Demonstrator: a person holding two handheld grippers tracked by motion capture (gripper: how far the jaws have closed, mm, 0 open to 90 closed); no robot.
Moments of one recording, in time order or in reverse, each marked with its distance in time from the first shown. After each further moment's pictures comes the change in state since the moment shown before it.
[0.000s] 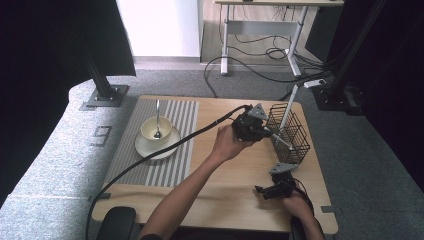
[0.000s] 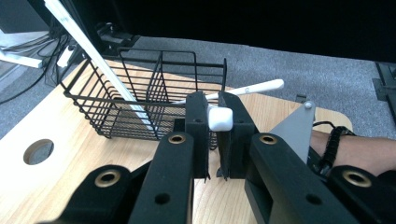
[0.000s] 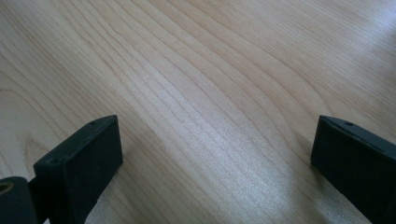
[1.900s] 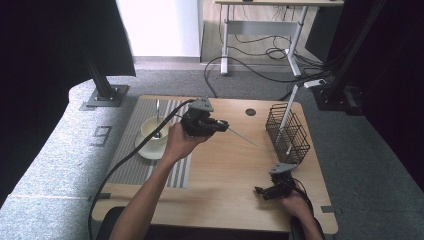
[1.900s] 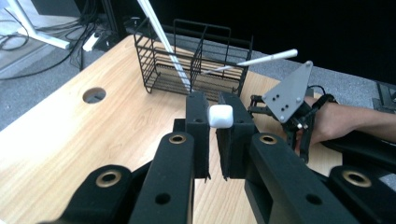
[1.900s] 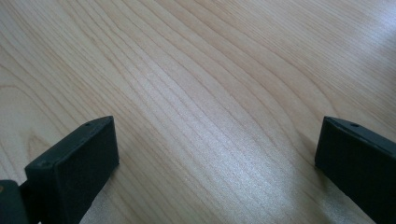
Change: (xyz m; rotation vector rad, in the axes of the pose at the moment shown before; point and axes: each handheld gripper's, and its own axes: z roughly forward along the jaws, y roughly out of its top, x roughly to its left) left arm 0.031 -0.064 -0.113 -0.037 0.048 -0.131; right arm 0.001 0.000 0.001 0.006 0.009 -0.010
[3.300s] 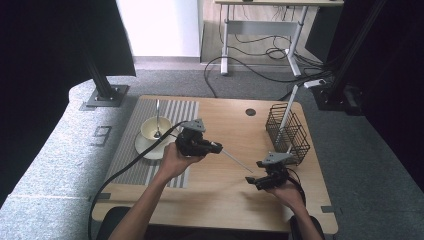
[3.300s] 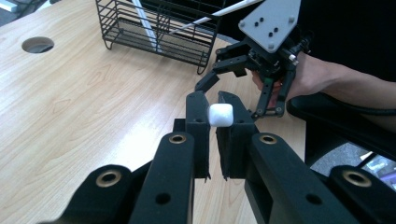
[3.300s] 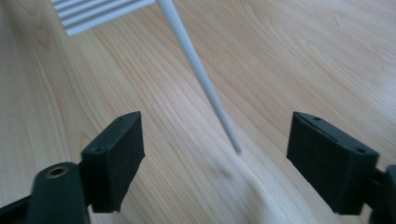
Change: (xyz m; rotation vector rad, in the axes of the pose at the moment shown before) left arm -0.007 -0.060 0.012 0.032 -0.136 -0.092; right arm 0.013 0.053 -0.012 -0.093 0.128 -0.051
